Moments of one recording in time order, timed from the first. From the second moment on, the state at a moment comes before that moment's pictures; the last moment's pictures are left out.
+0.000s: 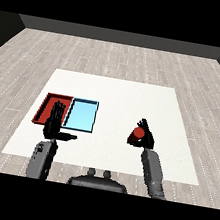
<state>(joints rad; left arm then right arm) 0.00 0.04 0.07 -1.60 0.13 -0.11 -0.48 -0.22 -0.06 -0.11 -1.04 -0.24 0.29 -0.35</state>
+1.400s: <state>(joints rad) 0.00 0.03 0.06 -1.64 0.14 -0.10 -0.44 -0.33 -0.05 -0.06 -0.91 -0.08 0.05 -0.34</state>
